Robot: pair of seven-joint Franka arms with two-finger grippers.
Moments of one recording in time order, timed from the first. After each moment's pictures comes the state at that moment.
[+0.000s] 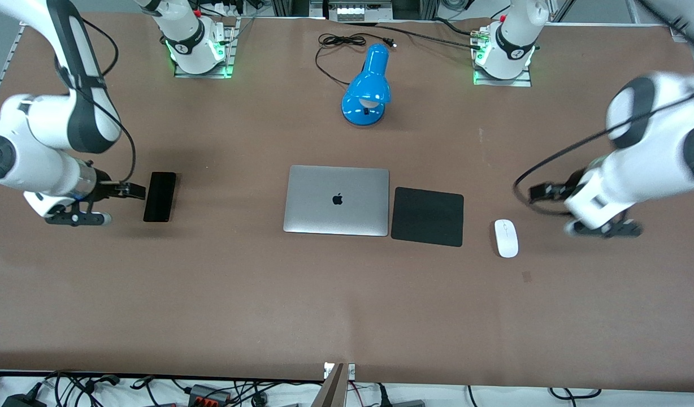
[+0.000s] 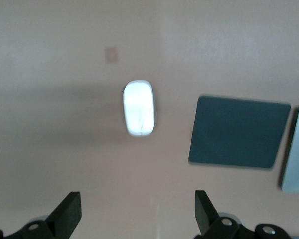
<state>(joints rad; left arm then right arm) -0.10 0.37 0.00 -1.57 -0.04 1.80 -0.09 -0.03 0.32 -0.03 -1.93 -0.04 2.09 -0.01</state>
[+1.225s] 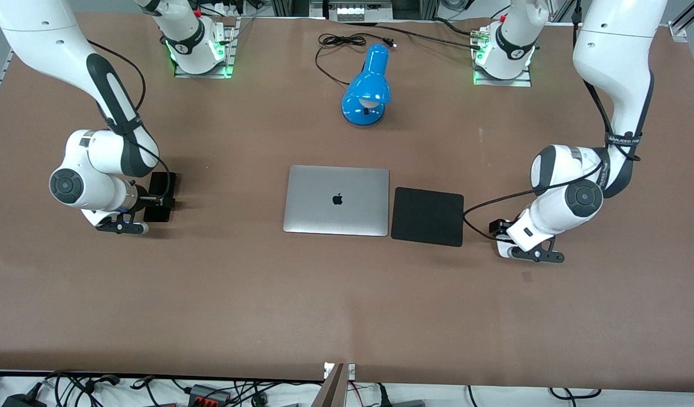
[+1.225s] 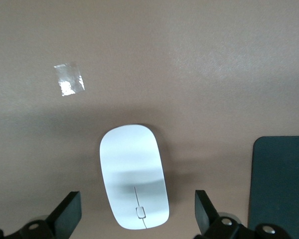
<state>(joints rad) -0.10 0.56 0.00 -1.86 0.00 2.38 0.00 -0.04 0.51 -0.03 -2.03 -0.04 2.32 0.04</state>
